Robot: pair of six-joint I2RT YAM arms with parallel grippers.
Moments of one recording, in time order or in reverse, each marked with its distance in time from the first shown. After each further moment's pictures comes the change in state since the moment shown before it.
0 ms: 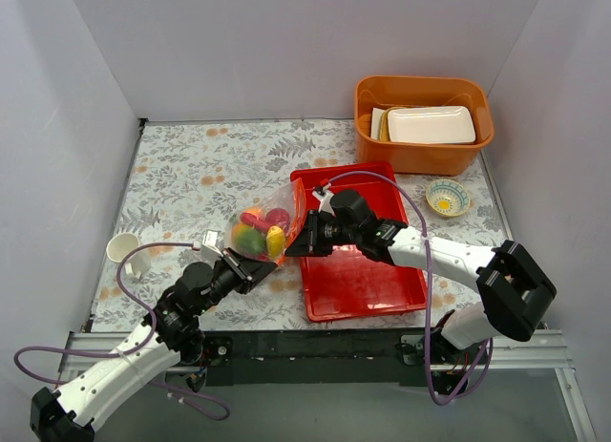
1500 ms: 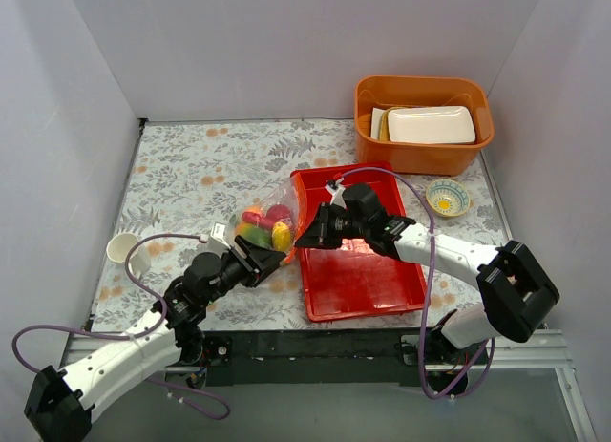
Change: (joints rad) left arm 0.000 0.195 0.047 0.117 0.009 0.010; right arm -0.091 -0.010 -0.032 0.016 -0.036 -0.016
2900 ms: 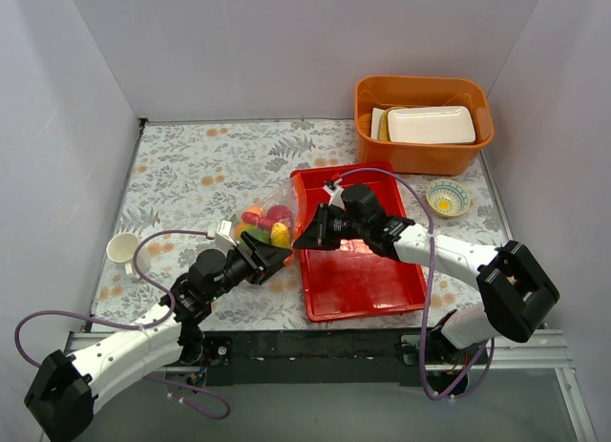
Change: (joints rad) left arm 0.000 0.125 -0.011 0.179 0.052 -0.009; right arm 0.014 0.000 0.000 0.014 -0.011 0.011
